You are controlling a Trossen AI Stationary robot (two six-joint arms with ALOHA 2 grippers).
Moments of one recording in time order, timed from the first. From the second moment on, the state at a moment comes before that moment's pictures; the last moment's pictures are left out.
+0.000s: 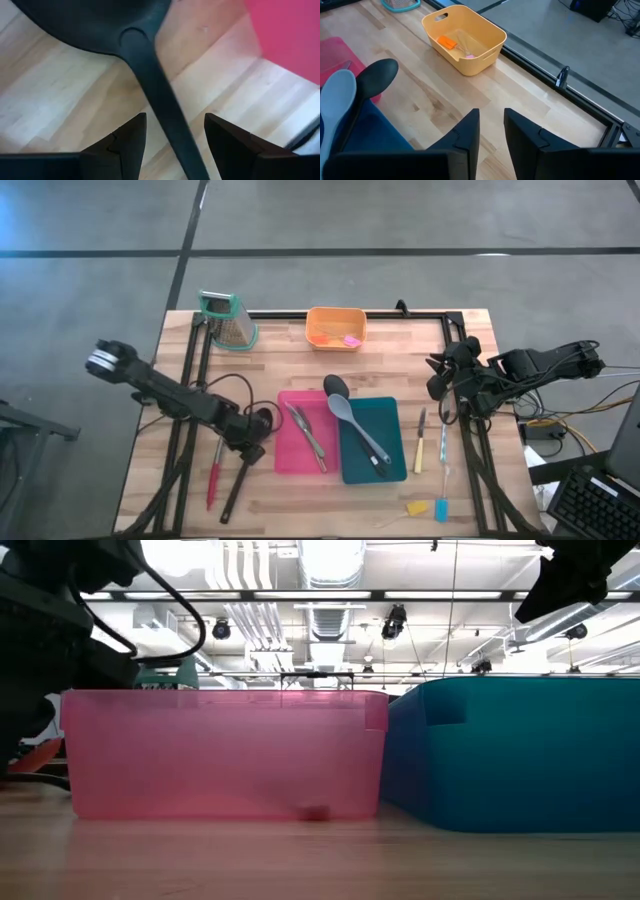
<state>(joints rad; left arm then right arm) -0.37 1.28 0.58 -0.46 0.26 -1.28 0.27 0.70 0.86 -1.12 0.81 0.78</state>
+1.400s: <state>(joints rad) -0.37 1.36 0.60 -0.52 0.04 -1.08 0.27 0.70 0.86 -1.12 0.81 0.78</state>
